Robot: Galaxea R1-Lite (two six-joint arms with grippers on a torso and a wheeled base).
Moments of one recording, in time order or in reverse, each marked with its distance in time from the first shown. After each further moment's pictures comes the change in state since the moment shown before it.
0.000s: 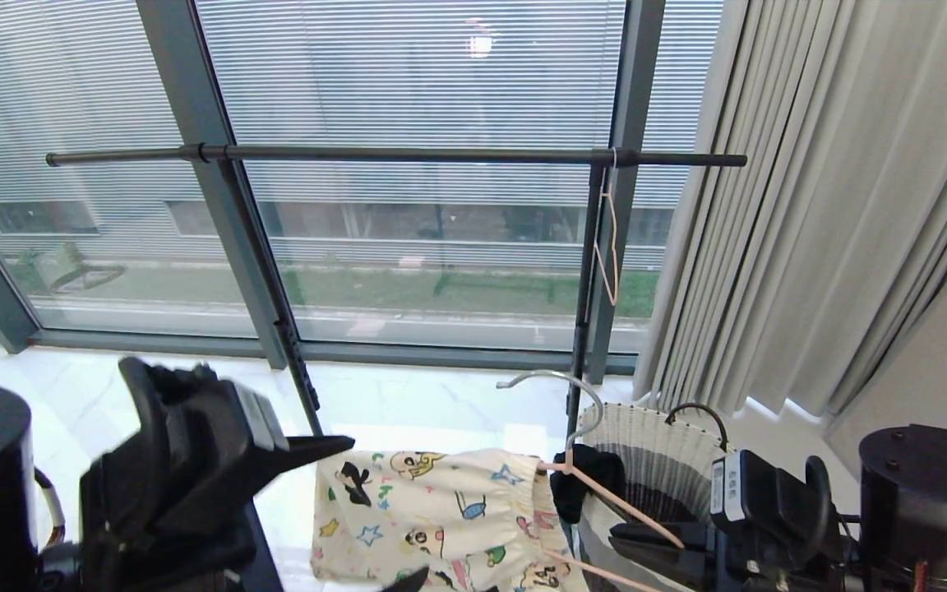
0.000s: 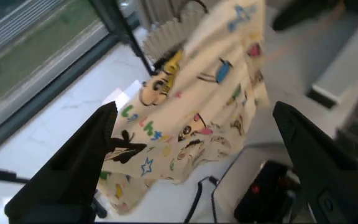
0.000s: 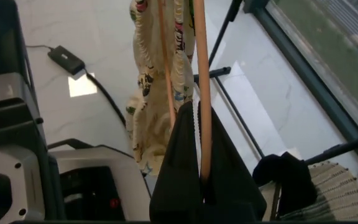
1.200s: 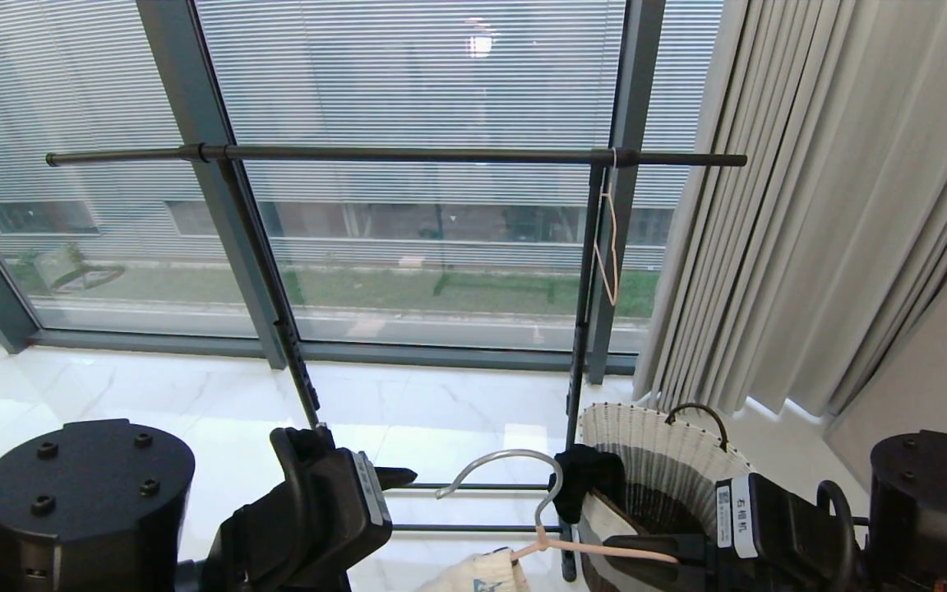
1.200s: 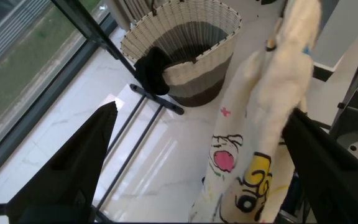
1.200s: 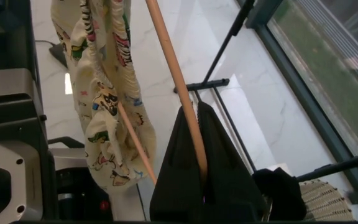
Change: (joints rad) left arm -0.022 0.166 0.082 -0.206 -0.061 0.088; right arm 0.042 -0.018 -0.008 0.000 -0.007 -0.054
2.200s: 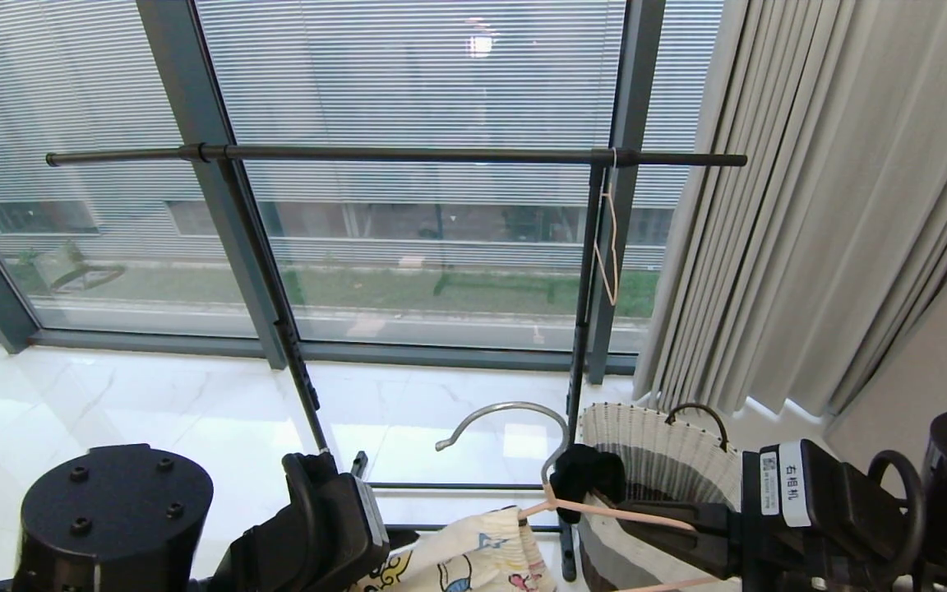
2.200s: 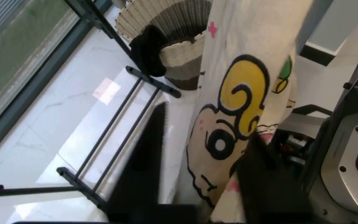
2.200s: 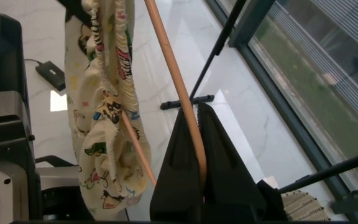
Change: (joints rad) left arm 0.019 0.019 0.051 0.000 0.000 -0.010; right arm -0.013 -0.077 -0.024 0.002 -0.001 0.001
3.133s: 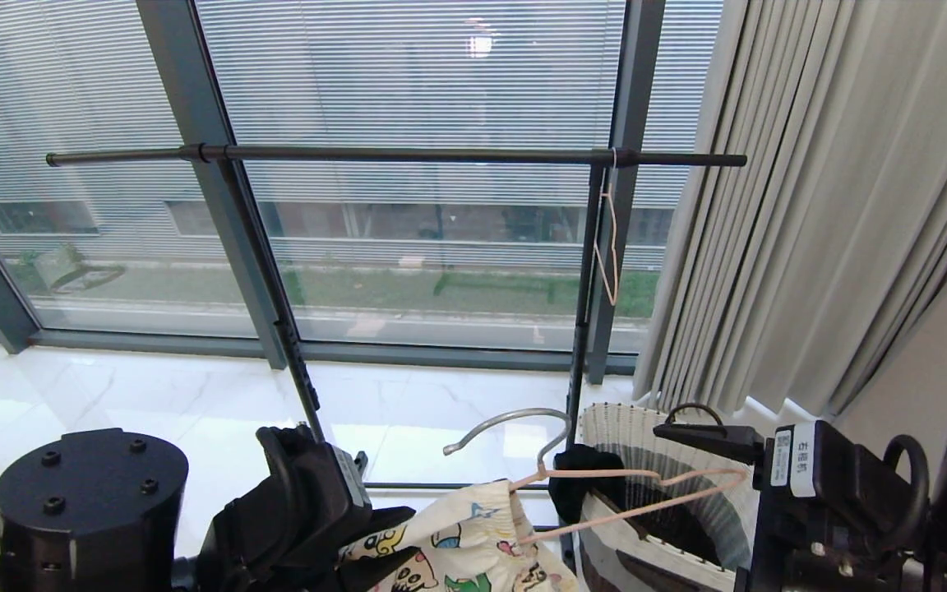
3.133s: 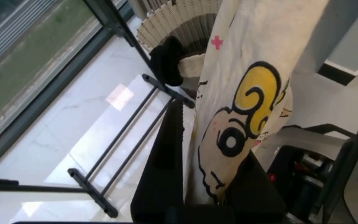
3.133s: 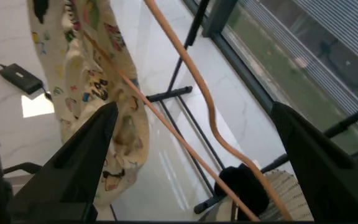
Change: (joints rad) left arm 0.058 -0.003 0.024 -0.093 0.018 0.001; right arm -0.050 -0.024 0.017 -0.001 -0.090 0.000
